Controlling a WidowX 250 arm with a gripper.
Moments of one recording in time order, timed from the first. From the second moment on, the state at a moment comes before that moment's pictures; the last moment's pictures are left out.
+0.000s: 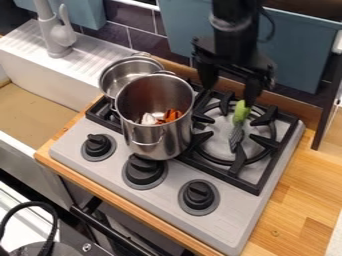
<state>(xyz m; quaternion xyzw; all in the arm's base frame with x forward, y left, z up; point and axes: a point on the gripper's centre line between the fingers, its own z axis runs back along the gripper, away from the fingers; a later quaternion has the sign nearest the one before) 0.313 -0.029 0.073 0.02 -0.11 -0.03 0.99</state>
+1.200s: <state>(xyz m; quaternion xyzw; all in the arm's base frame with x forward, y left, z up) 0.327 -0.025 0.026 0.02 -0.13 0.11 0.99</state>
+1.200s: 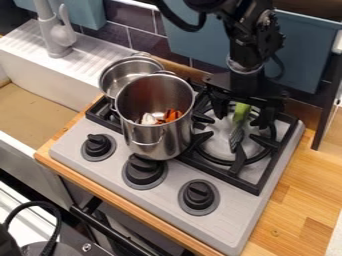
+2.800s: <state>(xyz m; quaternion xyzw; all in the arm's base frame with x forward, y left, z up) 0.323 -0.037 0.015 0.03 -0.07 0.12 0.99</state>
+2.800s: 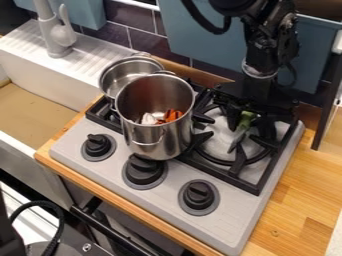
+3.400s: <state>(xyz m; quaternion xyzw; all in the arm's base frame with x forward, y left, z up) 0.319 -0.041 0.046 0.00 -0.07 0.13 0.99</state>
